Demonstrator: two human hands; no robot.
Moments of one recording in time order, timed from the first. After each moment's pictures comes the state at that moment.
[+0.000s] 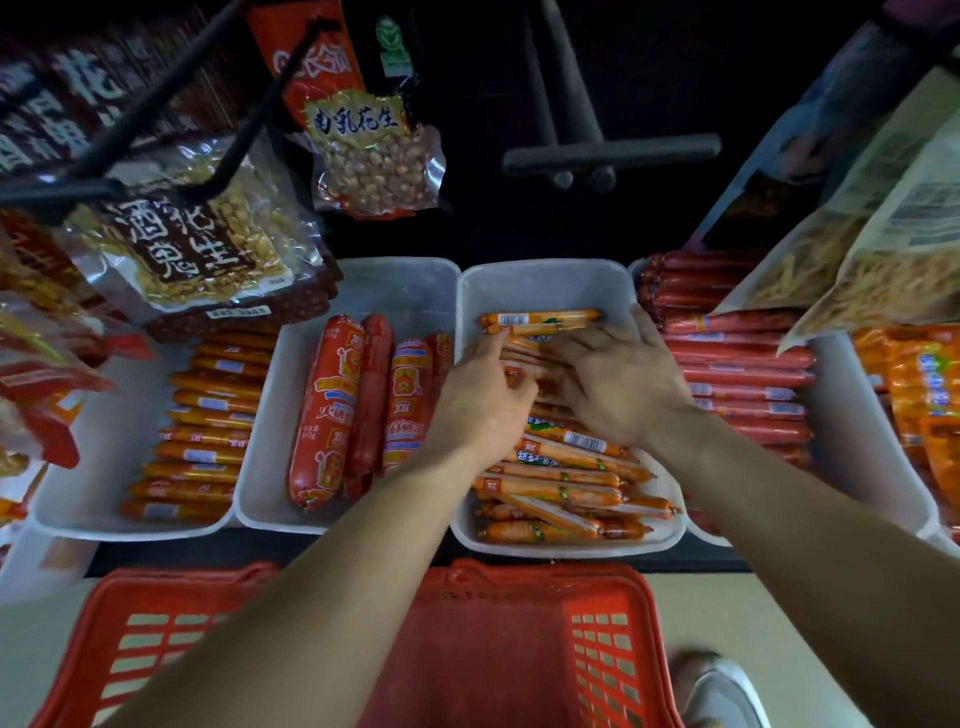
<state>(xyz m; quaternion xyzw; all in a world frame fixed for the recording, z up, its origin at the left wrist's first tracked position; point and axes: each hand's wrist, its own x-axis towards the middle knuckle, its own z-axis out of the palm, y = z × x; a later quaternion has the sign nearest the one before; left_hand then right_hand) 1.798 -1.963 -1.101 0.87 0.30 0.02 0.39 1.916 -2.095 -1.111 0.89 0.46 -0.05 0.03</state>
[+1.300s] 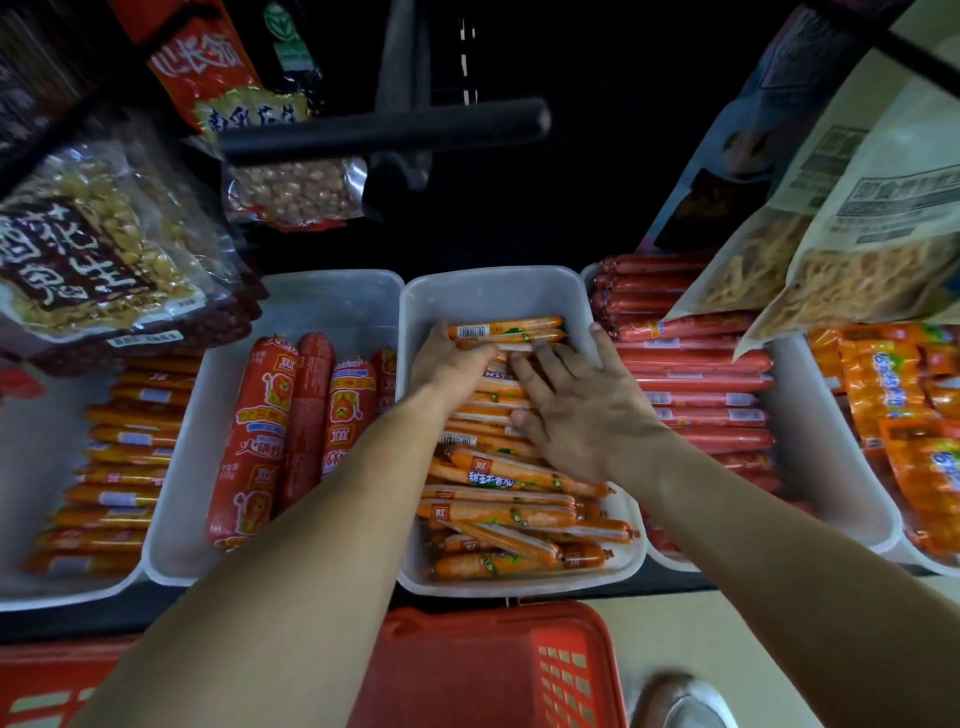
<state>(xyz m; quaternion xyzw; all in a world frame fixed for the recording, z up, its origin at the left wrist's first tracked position) 1.871 -1.945 -1.137 0.75 0.40 0.00 0.53 1.915 -2.108 -1.118 0.87 0.47 -0.10 0.14</state>
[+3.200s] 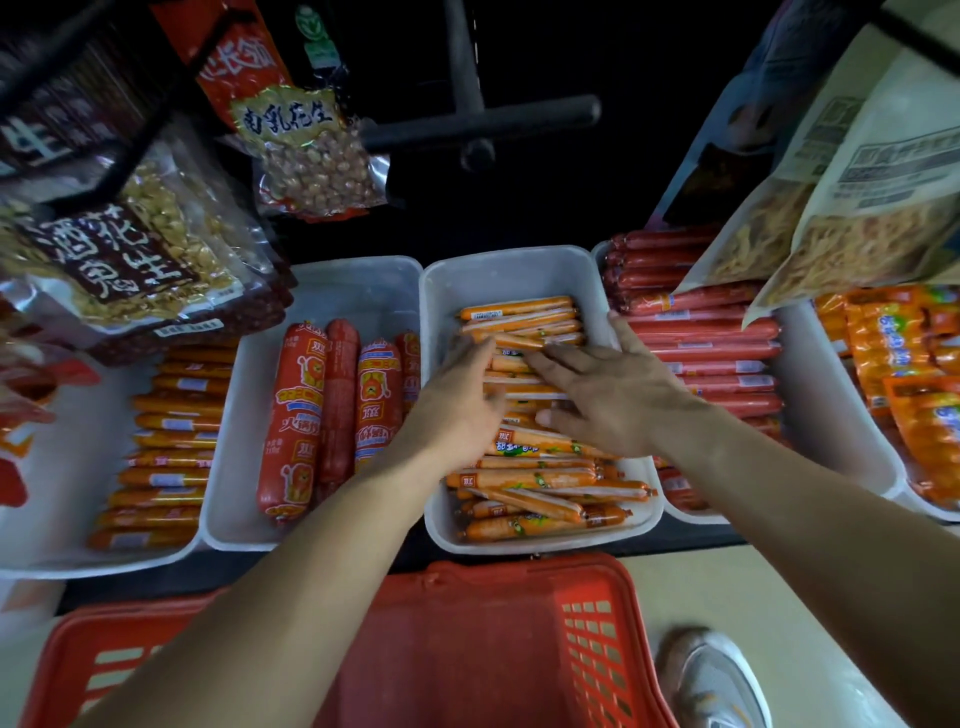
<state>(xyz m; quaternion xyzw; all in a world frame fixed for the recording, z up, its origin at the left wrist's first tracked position) 1.796 -1.966 -1.093 0.90 0.21 -0.06 0.37 1.912 -2.126 -1.108 0.85 0.51 -0.14 0.09</state>
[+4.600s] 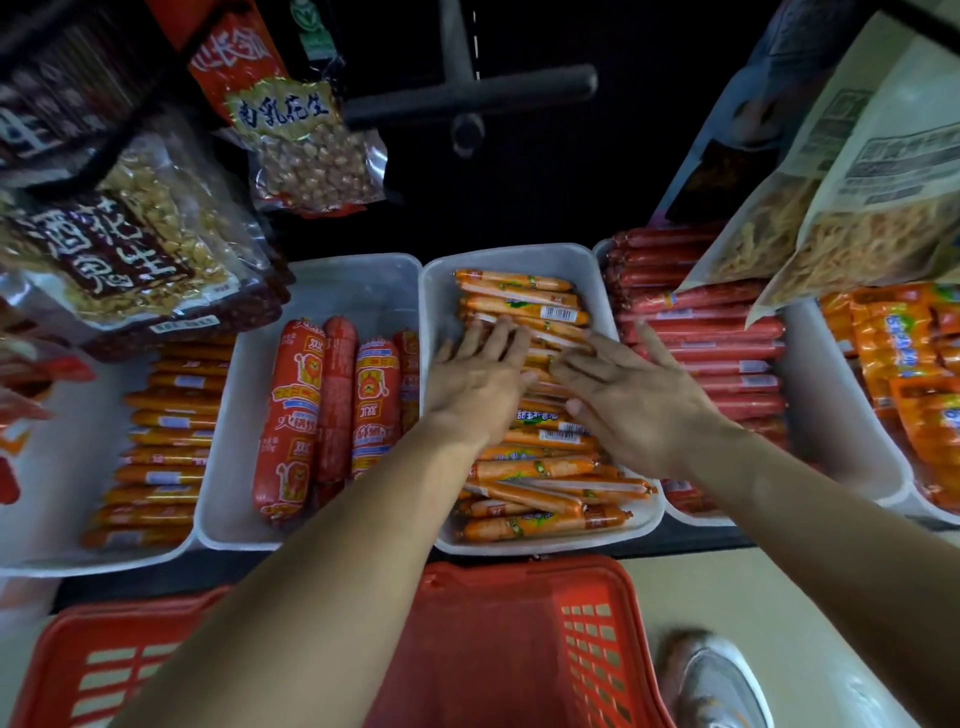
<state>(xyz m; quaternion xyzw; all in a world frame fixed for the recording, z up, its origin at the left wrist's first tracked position) 1.836 -1.966 -1.135 0.98 0.11 -0.14 0.03 1.904 -2.152 -1.105 0.86 0.49 -0.12 0.06</state>
